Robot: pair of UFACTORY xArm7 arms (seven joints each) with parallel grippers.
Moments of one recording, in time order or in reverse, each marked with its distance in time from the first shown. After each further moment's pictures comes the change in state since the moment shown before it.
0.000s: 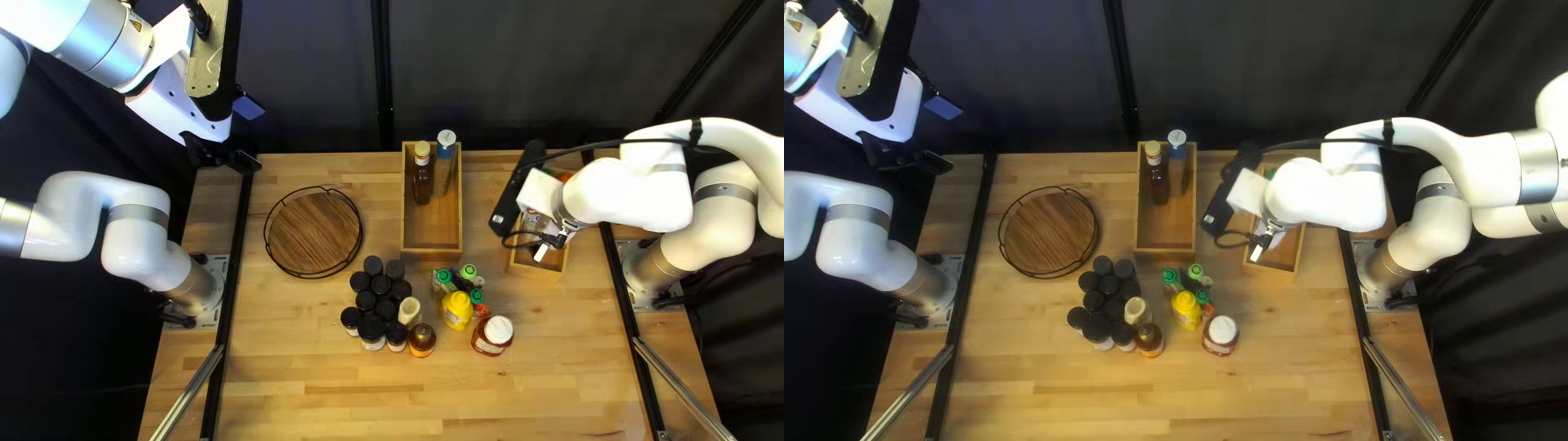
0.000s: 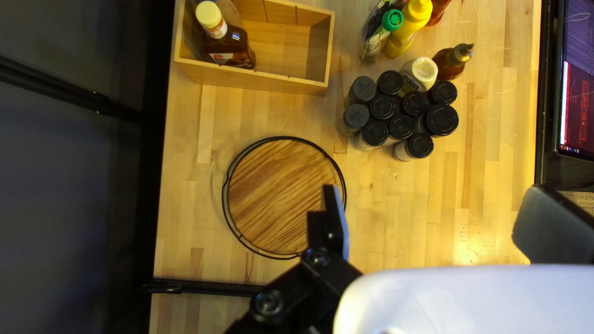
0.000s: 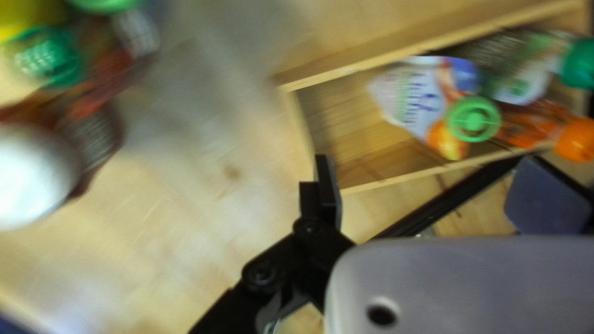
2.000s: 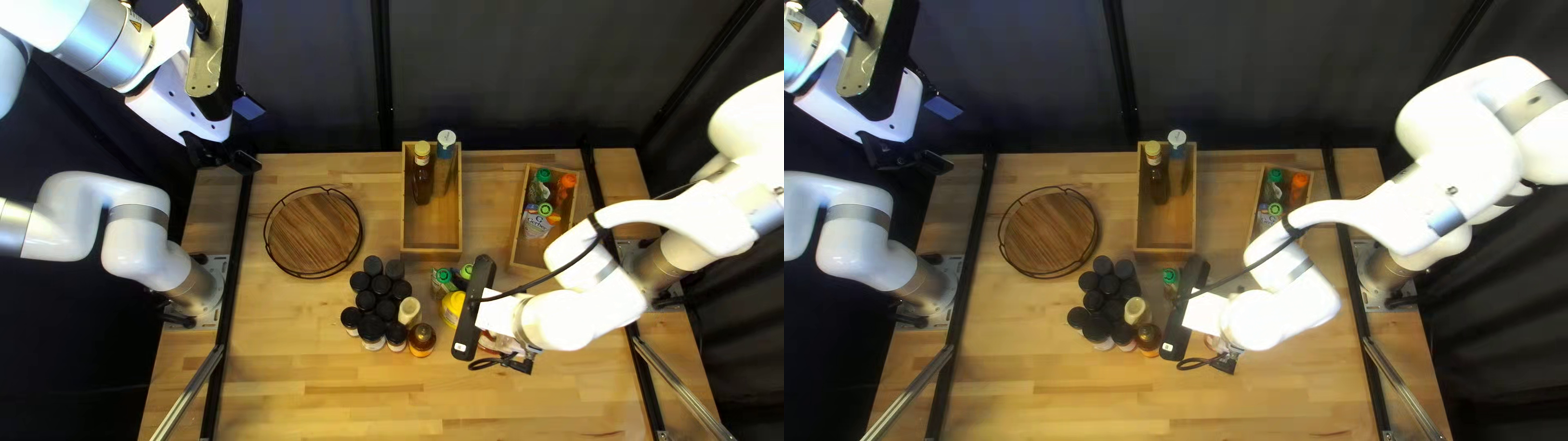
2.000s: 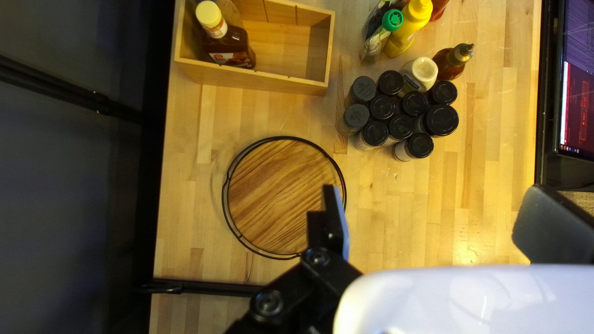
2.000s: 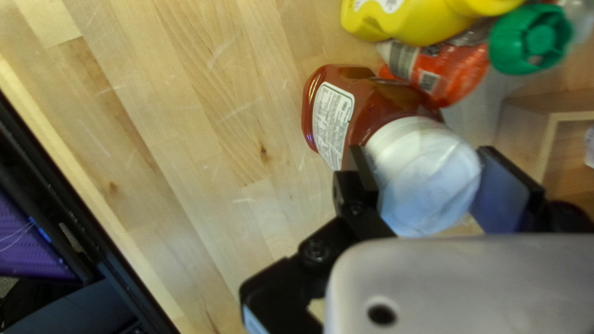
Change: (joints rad) left arm 0.000 0.000 0.000 0.000 0.000 0.000 0.000; right arm 0.069 -0.326 0.289 0.166 -0.232 -0.115 0.446
